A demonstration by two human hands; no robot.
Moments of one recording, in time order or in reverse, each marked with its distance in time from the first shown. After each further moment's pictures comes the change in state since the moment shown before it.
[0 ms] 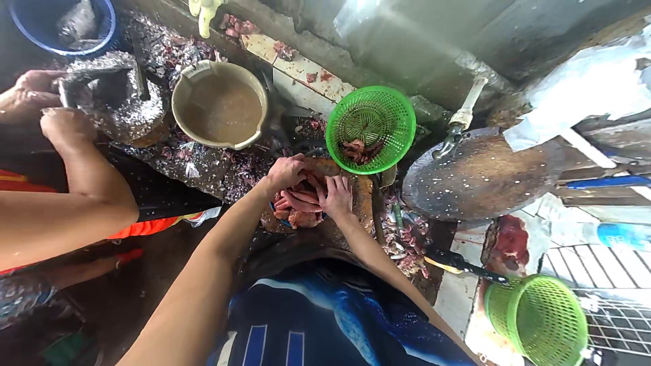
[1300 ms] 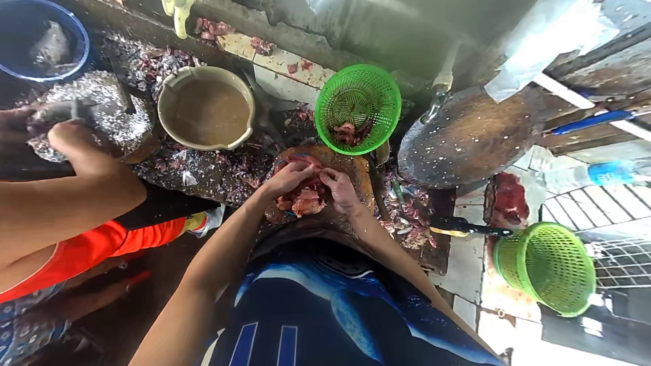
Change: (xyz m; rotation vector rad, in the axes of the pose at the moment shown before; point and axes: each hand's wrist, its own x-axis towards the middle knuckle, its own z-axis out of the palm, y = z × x) left_hand -0.072 0.075 -0.043 -0.961 -0.206 -0.192; right_hand -0.039 -0.042 -0.061 1.484 -0.217 0.386
